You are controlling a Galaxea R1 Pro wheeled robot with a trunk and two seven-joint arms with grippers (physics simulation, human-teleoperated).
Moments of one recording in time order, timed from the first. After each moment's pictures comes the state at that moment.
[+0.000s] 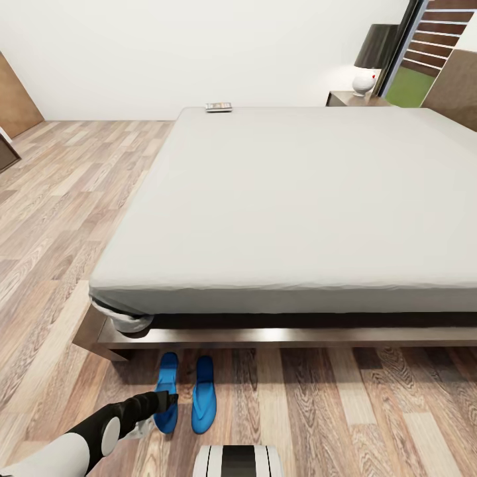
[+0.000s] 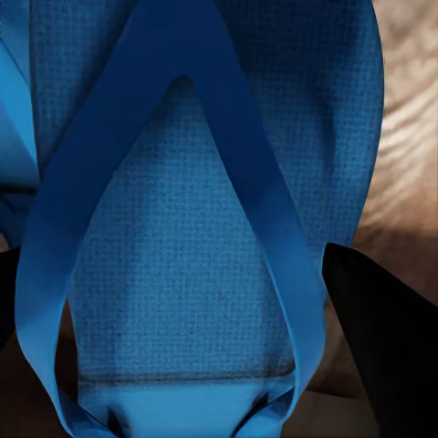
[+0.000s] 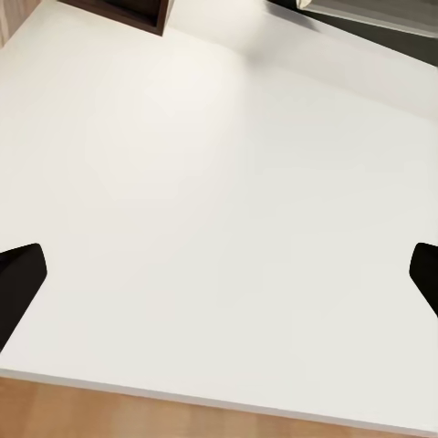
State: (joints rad) left arm -0.64 0.17 -0.65 -0.36 -2.35 -0.22 0.06; right arm 0.03 -0.30 -0.49 0.01 -0.03 -0.02 -1.13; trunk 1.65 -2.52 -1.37
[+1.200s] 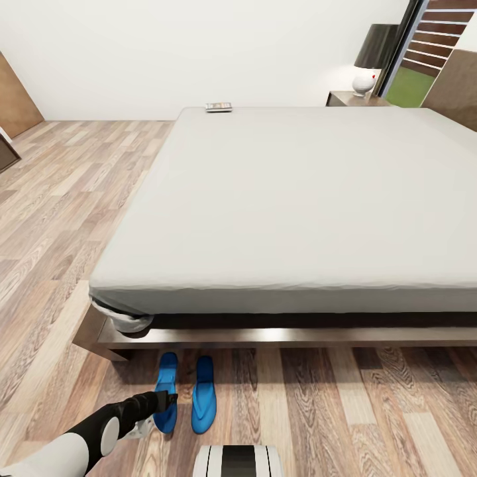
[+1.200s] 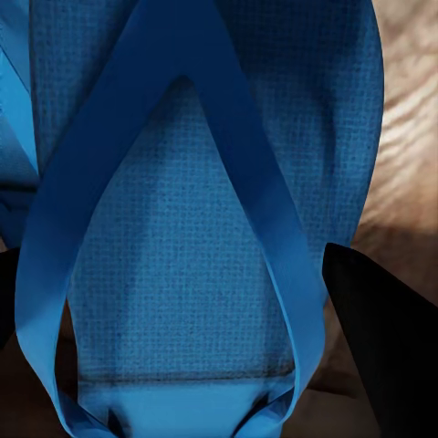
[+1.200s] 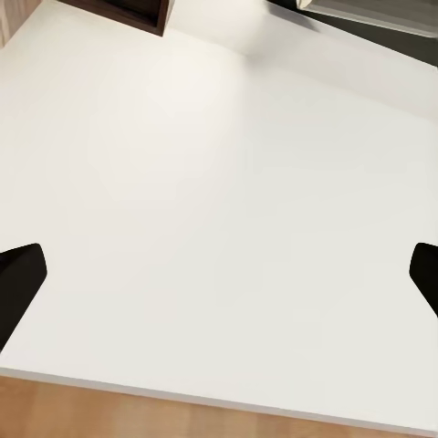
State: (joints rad) left arm -0.64 0.17 -0.65 -0.36 -2.35 -0.22 0.06; right arm 0.03 -0.30 -0.49 0.01 -0.03 -0.02 -1.13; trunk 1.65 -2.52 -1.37
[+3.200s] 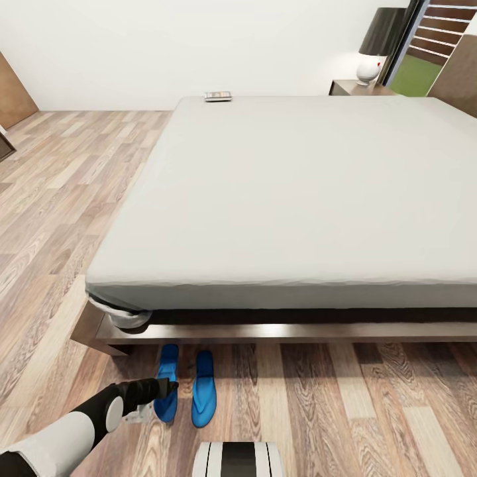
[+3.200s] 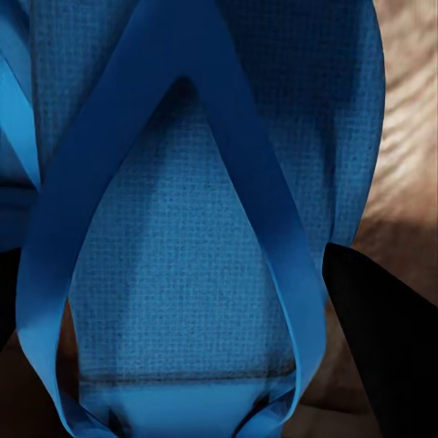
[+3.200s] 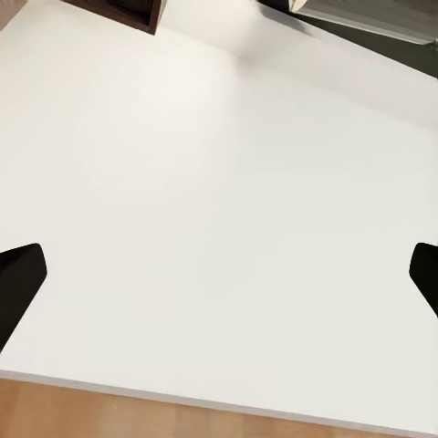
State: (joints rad) left arm -0.72 0.17 -0.65 -0.35 -2.35 -0.33 0.05; right arm 0.03 -0.30 -0.49 0.01 -0.03 -0.01 -1.14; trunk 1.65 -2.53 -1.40
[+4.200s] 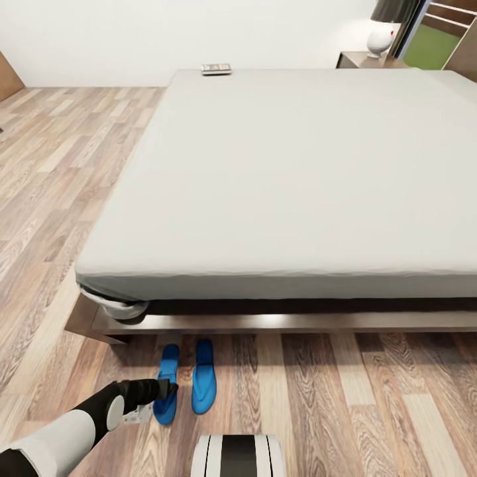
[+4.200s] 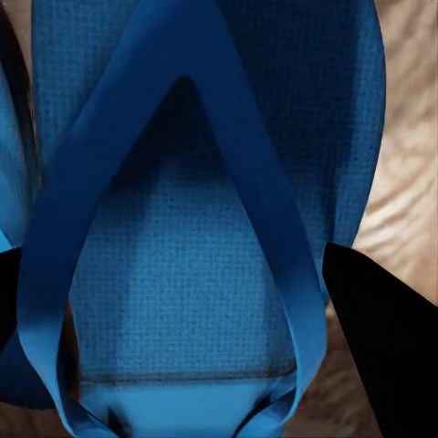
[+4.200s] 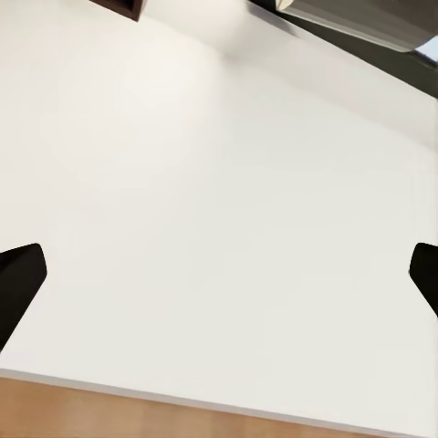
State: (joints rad) left arm -0.72 0.17 -0.68 -0.35 -2.35 -0.37 0.04; right arm 0.02 -0.30 -0.49 0.01 -0.03 -0.01 -1.14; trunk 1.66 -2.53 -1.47
